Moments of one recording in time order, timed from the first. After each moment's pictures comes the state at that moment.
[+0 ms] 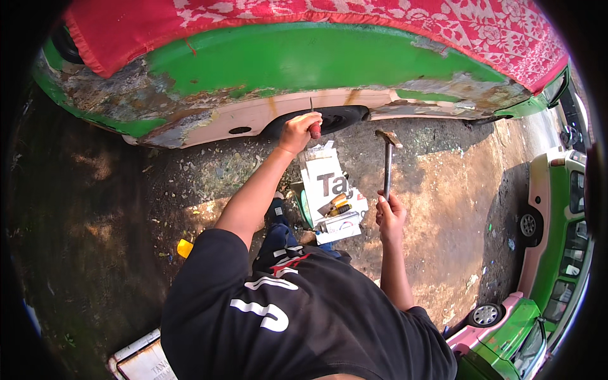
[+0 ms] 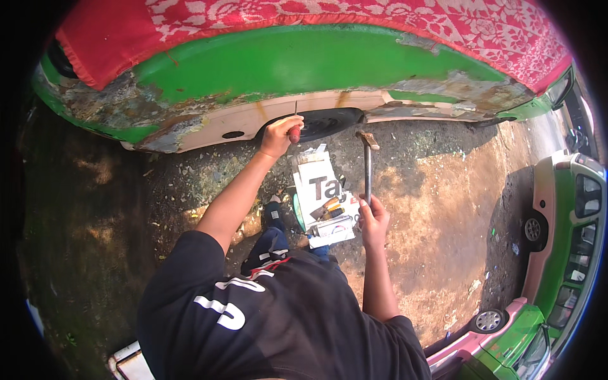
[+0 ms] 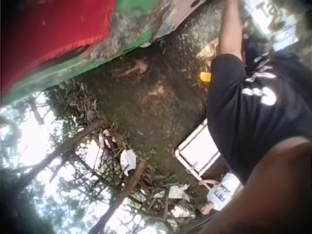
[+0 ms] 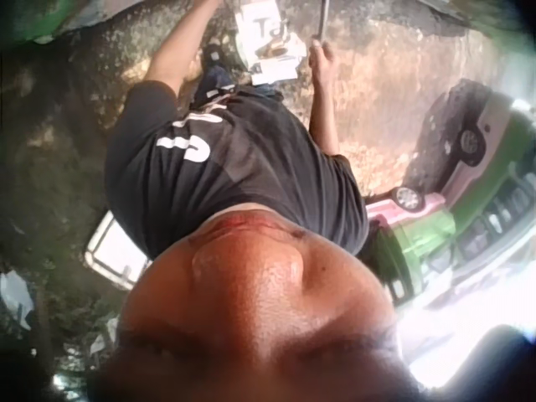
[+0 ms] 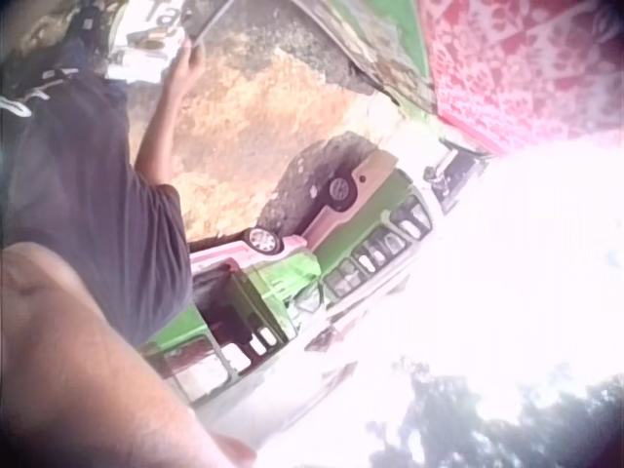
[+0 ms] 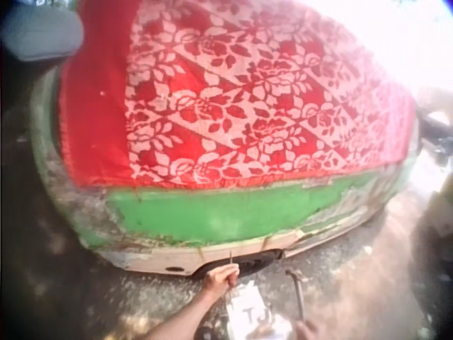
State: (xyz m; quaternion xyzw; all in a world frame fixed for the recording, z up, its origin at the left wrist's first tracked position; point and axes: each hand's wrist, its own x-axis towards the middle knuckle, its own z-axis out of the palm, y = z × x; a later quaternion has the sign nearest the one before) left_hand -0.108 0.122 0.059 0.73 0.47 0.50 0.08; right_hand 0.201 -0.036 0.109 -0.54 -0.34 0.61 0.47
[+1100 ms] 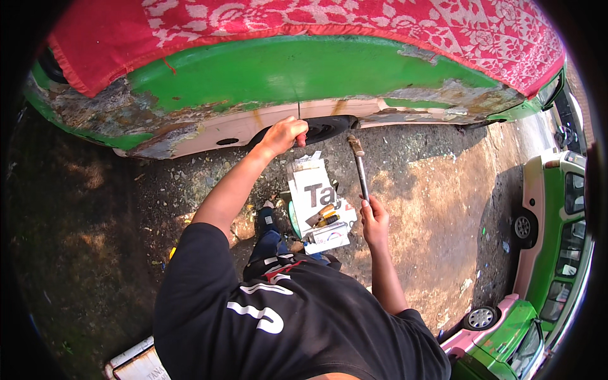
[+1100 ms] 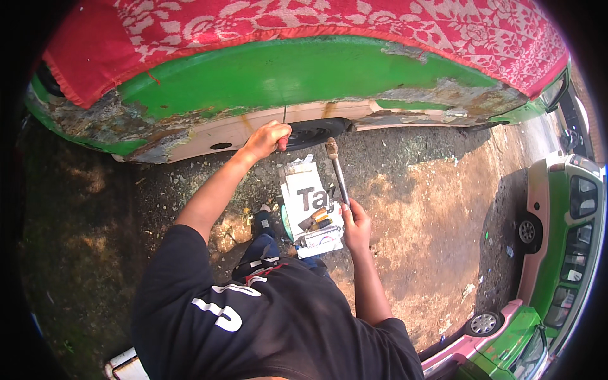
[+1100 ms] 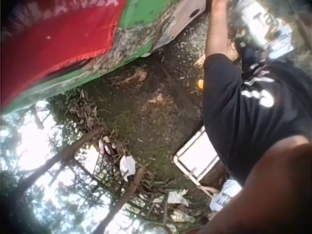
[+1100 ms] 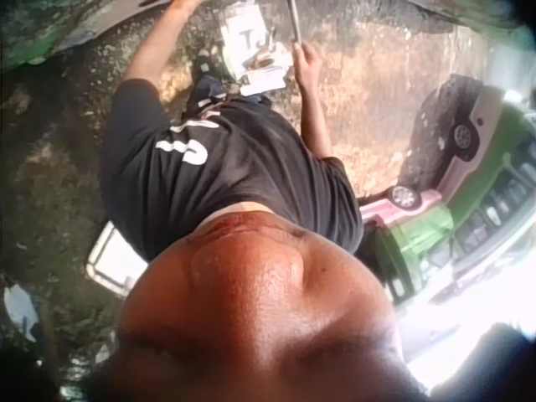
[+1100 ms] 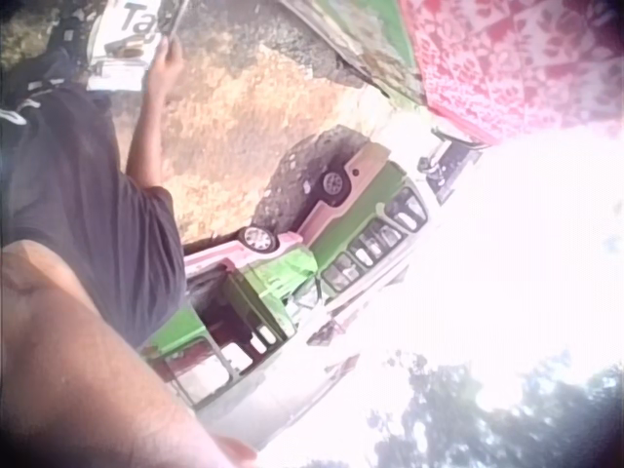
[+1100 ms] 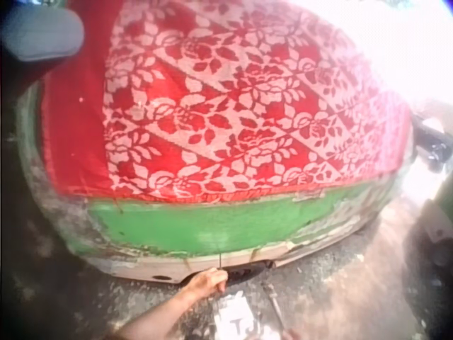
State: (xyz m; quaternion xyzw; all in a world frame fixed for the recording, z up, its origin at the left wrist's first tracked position) left_hand -0.126 0.172 0.080 0.83 0.44 0.30 0.19; right_hand 0.197 0.002 0.095 -0.59 -0.44 0.55 0.40
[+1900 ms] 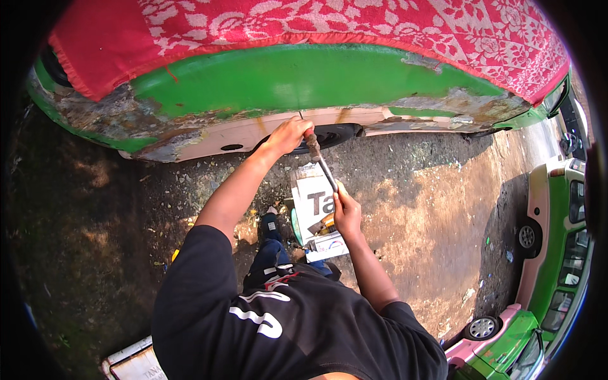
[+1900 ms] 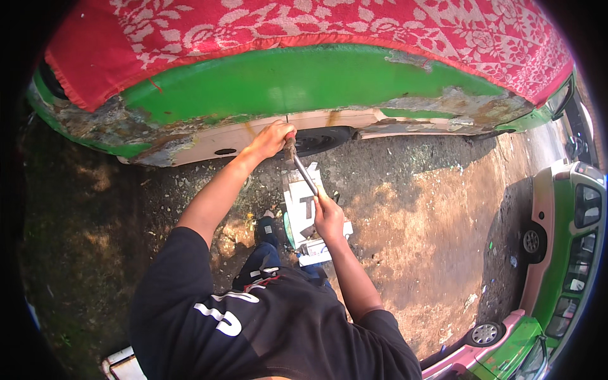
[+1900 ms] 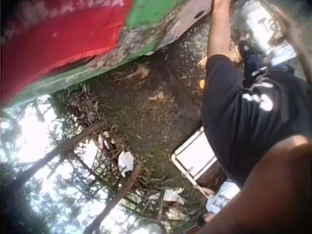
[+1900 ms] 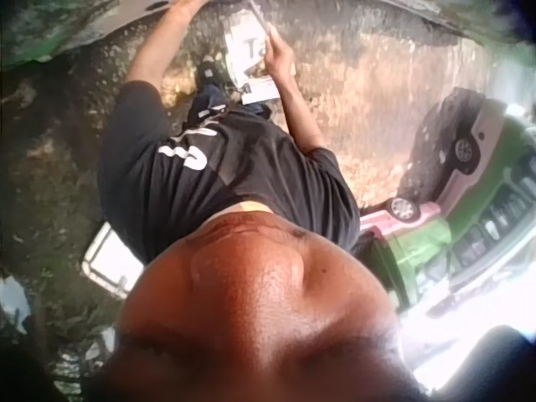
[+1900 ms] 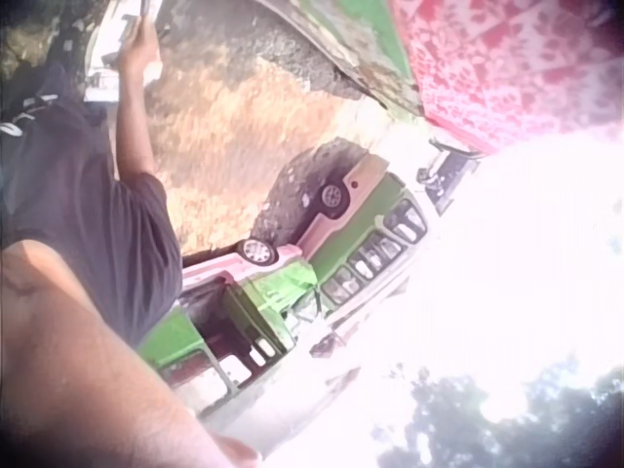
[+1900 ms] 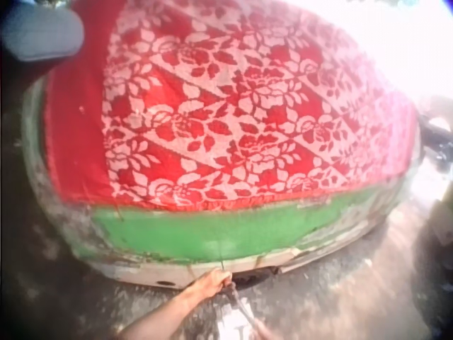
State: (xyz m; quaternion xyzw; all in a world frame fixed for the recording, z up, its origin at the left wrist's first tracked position) left_hand -0.123 0.198 0.066 0.81 0.45 0.33 0.18; right_hand 0.131 0.036 0.075 -0.55 -0.68 0.35 0.33
